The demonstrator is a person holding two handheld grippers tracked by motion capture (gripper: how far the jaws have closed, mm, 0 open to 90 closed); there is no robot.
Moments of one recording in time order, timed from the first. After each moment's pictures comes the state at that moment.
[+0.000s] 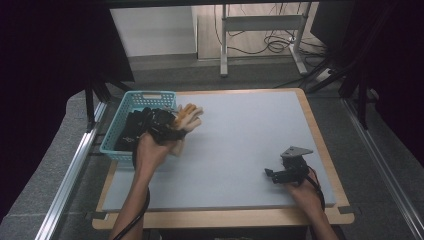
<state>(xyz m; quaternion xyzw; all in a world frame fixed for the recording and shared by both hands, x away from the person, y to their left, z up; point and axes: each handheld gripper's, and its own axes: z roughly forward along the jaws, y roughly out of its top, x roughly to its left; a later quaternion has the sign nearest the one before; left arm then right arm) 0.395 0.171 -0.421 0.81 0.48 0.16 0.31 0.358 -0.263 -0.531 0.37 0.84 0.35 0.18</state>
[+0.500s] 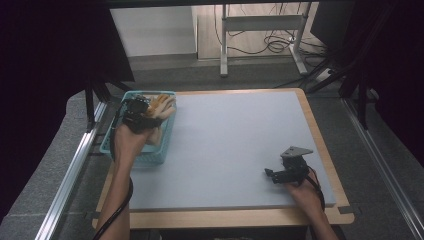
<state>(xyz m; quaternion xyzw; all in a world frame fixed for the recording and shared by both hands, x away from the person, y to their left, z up) 0.415 0.243 -0.413 0.76 0.56 0.17 0.29 0.358 -0.263 -0.531 0.37 0.84 0.35 0.18</state>
